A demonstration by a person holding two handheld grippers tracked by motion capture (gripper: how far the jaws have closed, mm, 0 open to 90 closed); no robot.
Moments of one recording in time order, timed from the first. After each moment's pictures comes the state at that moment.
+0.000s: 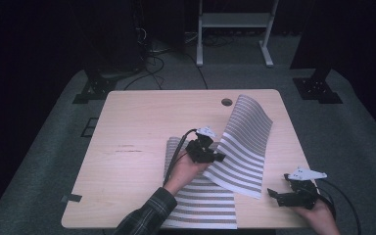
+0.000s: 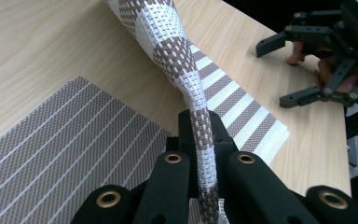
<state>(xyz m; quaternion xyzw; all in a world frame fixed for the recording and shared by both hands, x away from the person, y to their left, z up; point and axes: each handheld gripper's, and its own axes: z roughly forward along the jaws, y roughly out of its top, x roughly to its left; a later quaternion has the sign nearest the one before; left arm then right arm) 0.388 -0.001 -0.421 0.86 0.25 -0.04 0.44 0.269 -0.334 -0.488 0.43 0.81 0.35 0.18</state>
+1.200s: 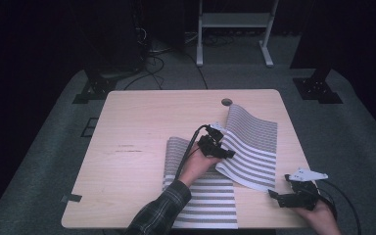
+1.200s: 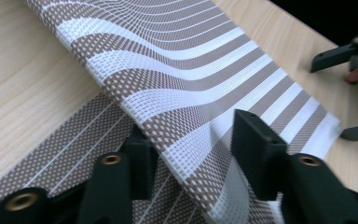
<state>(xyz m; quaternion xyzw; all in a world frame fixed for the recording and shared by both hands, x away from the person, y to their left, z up) 0.417 -0.034 -0.441 0.87 0.29 -0.01 0.41 0.267 -0.335 -0.488 0.43 0.81 0.35 0.18</state>
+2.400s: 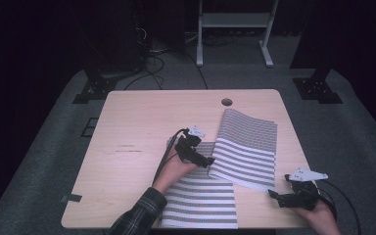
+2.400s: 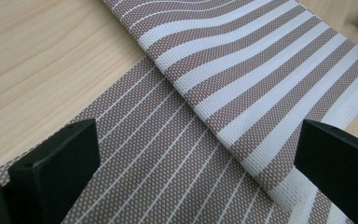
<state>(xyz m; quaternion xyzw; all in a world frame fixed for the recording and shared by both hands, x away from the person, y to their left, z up) 0.403 0.035 -0.442 0.87 0.29 0.05 0.39 0.267 -0.335 -0.488 0.43 0.81 0.35 0.18</state>
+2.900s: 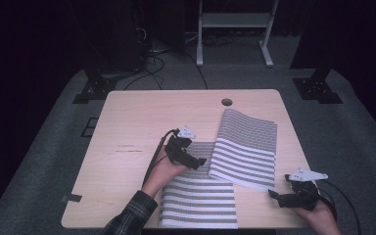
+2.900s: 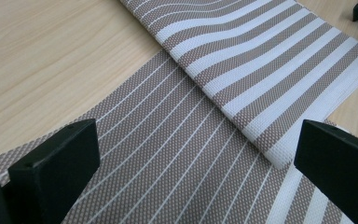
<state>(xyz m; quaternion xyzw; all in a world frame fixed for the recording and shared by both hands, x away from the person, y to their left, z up) 0.387 0.064 -0.428 0.87 0.29 0.08 0.39 0.267 -0.335 -0.488 0.43 0.81 0.35 0.18</state>
